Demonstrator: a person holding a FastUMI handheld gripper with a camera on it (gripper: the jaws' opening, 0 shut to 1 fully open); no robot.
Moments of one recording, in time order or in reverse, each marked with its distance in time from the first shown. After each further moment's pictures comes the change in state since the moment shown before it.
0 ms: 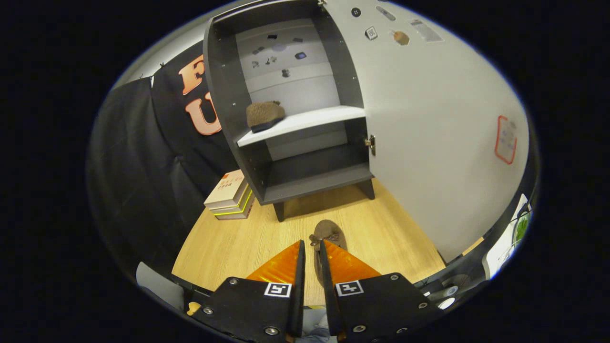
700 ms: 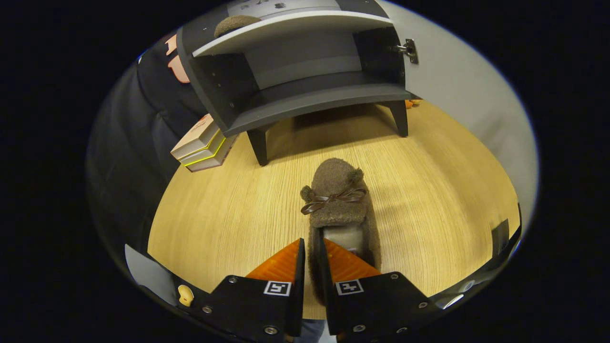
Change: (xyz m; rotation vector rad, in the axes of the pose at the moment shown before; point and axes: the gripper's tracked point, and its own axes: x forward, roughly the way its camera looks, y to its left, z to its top) arm 0.142 -0.008 -0.108 -0.018 0.307 0.017
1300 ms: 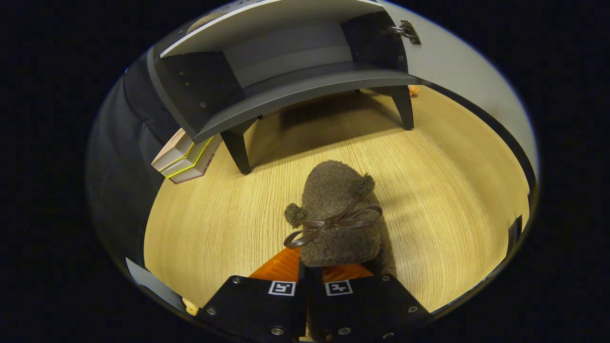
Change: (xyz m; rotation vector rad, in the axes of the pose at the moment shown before) arm 0.045 -0.005 0.017 0.046 -0.033 -0.030
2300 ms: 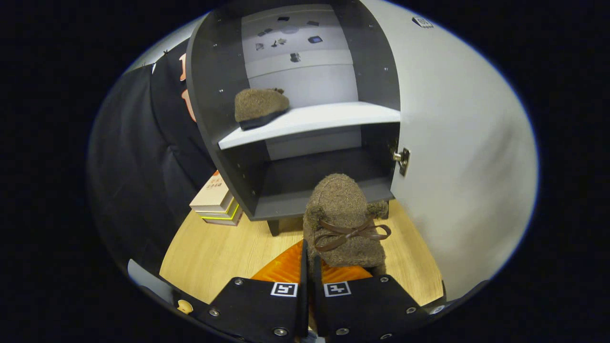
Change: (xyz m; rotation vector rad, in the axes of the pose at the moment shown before) arm -0.168 0.021 0.162 -0.123 -0.307 0.000
